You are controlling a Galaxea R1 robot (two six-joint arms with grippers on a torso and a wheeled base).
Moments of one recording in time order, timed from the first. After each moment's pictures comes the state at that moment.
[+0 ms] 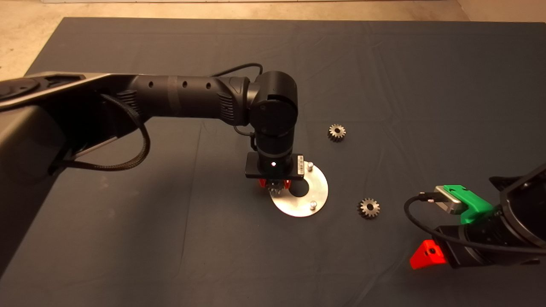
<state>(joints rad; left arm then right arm) -0.36 2.89 -1.23 0.26 1.53 -1.60 0.40 2.18 -0.40 -0.04 -1.53 1.80</state>
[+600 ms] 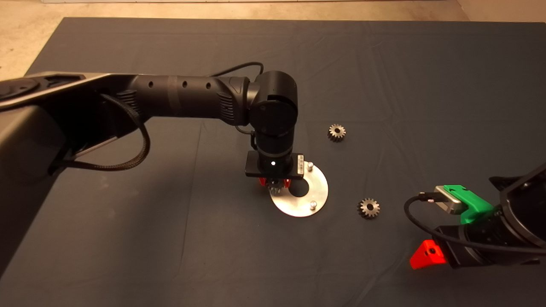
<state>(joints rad) -0.36 2.89 -1.23 0.27 1.53 -1.58 0.40 2.18 -0.40 -0.04 -1.53 1.80</state>
